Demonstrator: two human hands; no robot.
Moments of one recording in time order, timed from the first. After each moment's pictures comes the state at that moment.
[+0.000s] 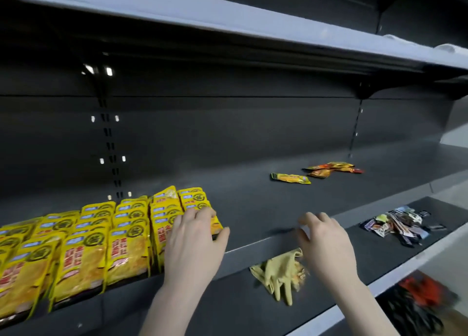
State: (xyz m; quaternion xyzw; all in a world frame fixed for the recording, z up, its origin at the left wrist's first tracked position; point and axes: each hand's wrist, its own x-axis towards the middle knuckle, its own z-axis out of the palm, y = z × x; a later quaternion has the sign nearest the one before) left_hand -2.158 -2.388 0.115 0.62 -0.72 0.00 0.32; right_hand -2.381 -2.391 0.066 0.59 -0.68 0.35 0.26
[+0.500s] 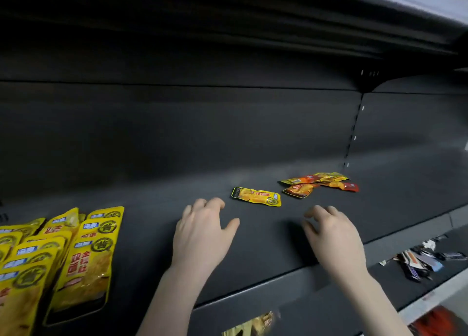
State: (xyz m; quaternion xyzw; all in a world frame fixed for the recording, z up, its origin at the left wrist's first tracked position) left_hand -2.349 -2.517 0.124 0.63 -0.72 -0.05 0.30; right_hand -2.573 -2.525 0.073 0.60 -0.69 0.35 0.20
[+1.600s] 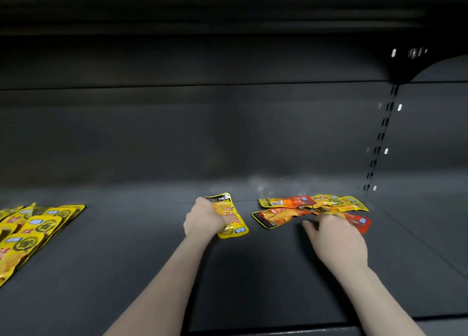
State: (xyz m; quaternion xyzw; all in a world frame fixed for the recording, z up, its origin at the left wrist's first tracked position) left_hand -2.500 -2.683 0.085 0.82 -0.46 -0.21 0.29; right_hand -2.725 -2.650 0.092 0.67 -0.72 0.19 0.03
